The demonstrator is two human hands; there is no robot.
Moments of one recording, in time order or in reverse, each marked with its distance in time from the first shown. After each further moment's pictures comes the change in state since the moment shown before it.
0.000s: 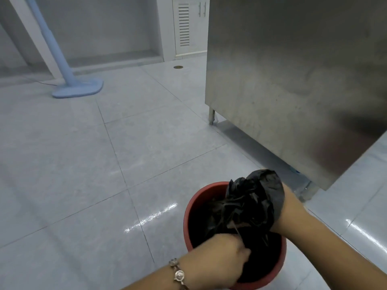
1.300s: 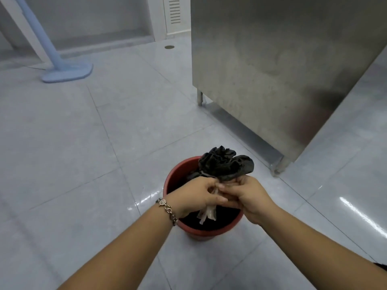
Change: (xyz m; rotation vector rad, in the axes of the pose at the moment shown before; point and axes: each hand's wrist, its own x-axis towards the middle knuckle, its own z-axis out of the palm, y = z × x) left_hand 0.018 0.023 0.002 -0.335 0.092 0.149; right_hand -0.055 0.000 0.030 1.784 -0.033 0.347
